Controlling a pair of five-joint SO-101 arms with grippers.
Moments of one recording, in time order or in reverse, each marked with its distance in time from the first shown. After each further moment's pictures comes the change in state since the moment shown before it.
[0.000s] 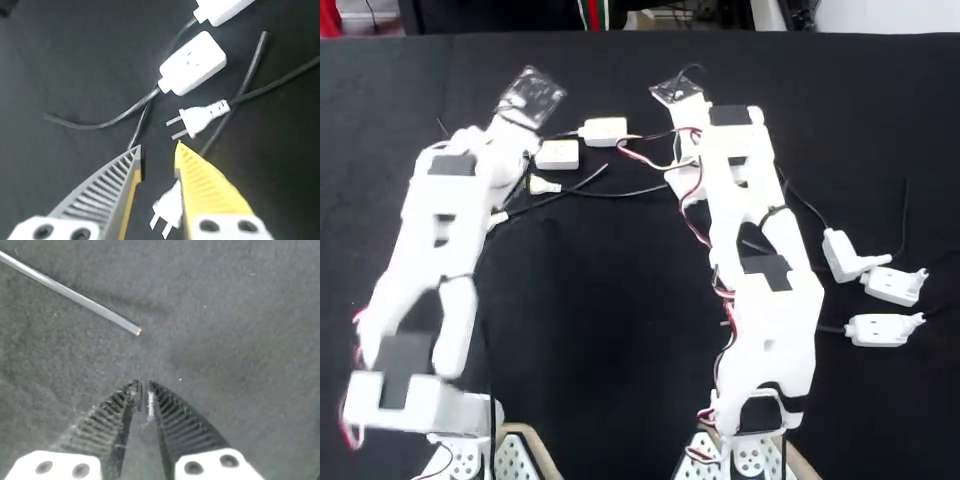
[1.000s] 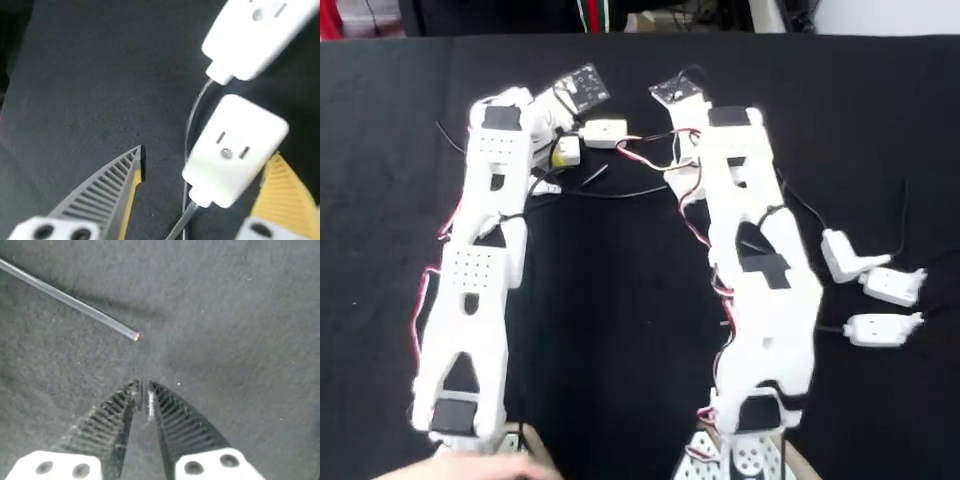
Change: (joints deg) left arm 3.2 76.0 -97.3 26.3 -21.9; right arm 0.1 0.0 0.1 -1.1 0.1
